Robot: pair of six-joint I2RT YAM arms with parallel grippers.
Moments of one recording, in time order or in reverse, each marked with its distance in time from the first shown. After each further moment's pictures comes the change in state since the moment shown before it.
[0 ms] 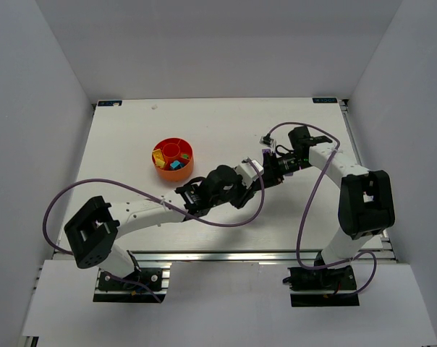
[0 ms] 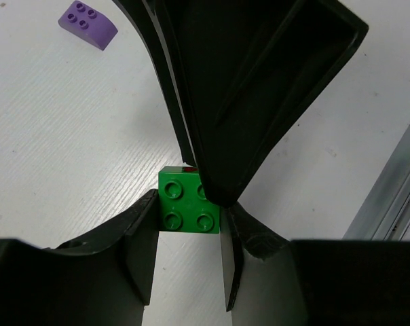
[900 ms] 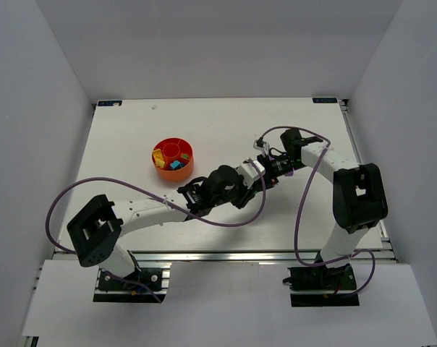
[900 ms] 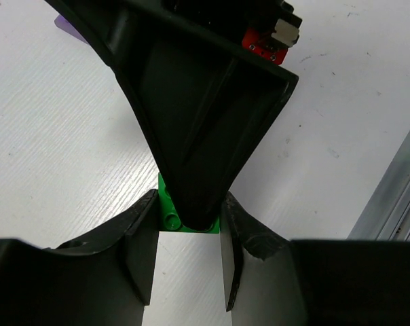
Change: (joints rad) left arm 0.004 0.023 0.004 0.011 0.004 0.004; right arm 0.048 0.074 0.013 0.030 0.011 0.082
